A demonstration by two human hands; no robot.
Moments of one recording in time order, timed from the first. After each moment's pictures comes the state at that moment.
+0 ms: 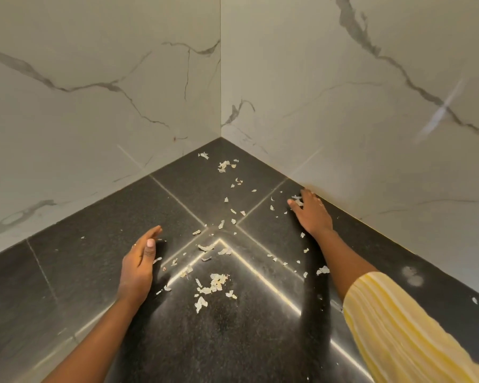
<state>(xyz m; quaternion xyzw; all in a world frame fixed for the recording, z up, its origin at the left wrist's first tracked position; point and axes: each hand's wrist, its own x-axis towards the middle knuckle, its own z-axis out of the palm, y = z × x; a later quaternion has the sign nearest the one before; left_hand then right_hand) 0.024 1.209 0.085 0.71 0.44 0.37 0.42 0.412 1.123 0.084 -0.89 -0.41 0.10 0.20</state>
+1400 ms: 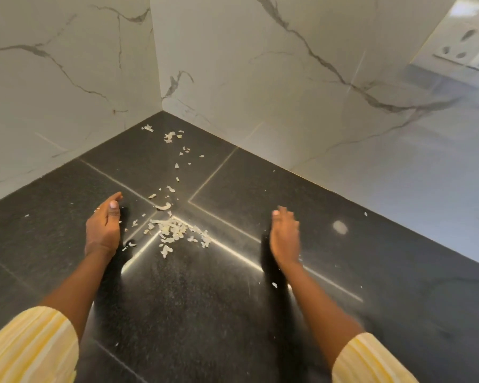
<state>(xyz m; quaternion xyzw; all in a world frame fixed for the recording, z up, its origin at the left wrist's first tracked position) 0.026 1.206 0.084 0.75 0.42 0.35 0.38 0.259 0.947 0.104 -0.90 -0.18 0.09 0.39</state>
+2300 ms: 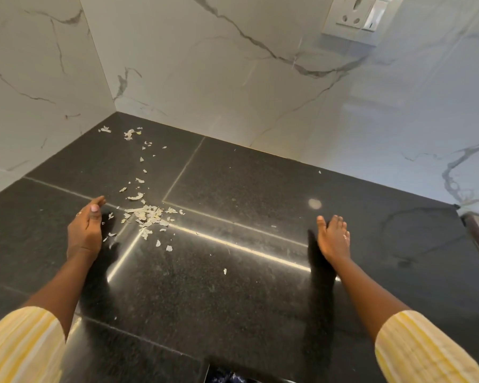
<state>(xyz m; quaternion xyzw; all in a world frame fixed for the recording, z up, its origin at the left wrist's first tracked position) 0.013 1.190 0.081 0.79 0.35 0.33 0.38 0.274 0.761 0.091 -0.97 -0.01 0.08 0.23</state>
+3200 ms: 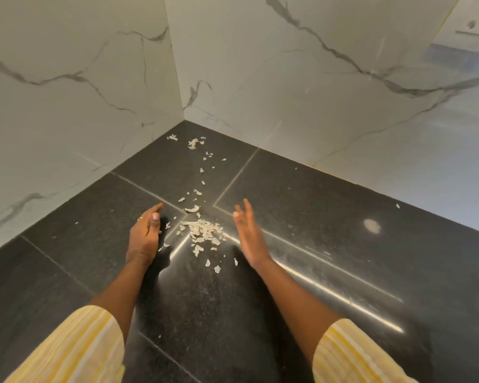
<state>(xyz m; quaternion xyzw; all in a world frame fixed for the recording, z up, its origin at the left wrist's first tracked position) 0.017 1.198 0.088 0.78 0.38 0.31 0.39 0.172 1.027 0.113 -0.75 -0.31 0.29 0.51</state>
